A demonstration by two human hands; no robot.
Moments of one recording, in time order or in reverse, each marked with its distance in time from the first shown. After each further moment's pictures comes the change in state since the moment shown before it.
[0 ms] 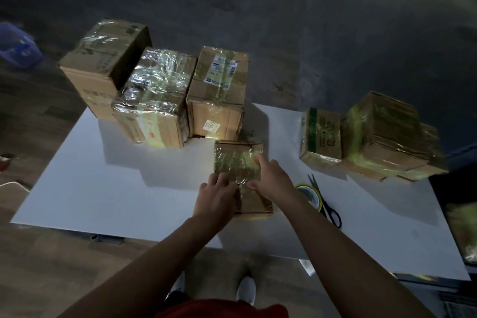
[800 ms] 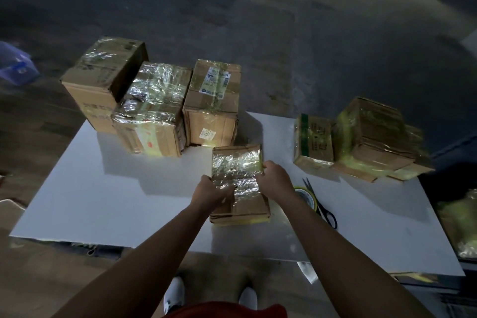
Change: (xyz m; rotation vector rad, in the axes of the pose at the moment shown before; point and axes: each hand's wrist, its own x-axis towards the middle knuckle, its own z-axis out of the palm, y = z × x) left_hand 0.036 -0.025 0.007 -0.897 -0.137 -0.665; right_hand -0.002 0.006 -0.007 0.168 0.118 0.139
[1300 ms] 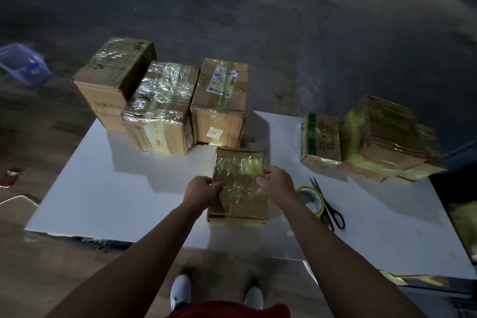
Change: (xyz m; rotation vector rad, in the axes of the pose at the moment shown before) left_hand -0.009 -0.005 -0.028 0.084 0.073 0.038; right_hand -0.007 0.002 0.015 0.164 0.014 0.025
